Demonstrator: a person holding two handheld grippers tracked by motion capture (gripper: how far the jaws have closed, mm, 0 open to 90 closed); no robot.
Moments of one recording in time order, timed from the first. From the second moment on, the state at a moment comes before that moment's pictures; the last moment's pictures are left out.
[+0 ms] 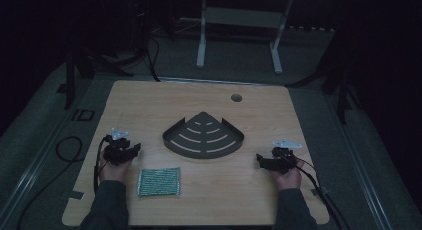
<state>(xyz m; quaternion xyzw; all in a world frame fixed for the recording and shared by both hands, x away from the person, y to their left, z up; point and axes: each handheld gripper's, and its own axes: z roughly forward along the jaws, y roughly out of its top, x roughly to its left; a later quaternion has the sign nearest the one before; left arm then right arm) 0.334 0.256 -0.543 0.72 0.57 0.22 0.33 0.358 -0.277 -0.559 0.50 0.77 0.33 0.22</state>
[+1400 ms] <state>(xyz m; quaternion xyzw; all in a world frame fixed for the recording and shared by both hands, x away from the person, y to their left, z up) 0.289 0.167 -0.516 0.86 0.37 0.08 0.34 0.358 -0.277 -0.559 0.50 0.77 0.33 0.22</state>
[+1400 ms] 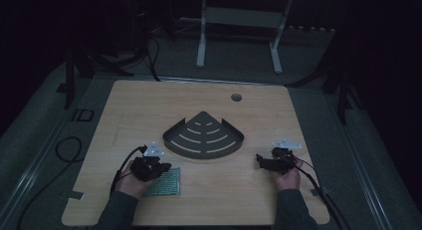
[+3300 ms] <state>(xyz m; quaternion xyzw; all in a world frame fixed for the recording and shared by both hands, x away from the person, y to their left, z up) 0.339 0.211 -0.520 0.82 0.48 0.11 0.29 0.358 -0.277 -0.559 0.50 0.77 0.33 0.22</state>
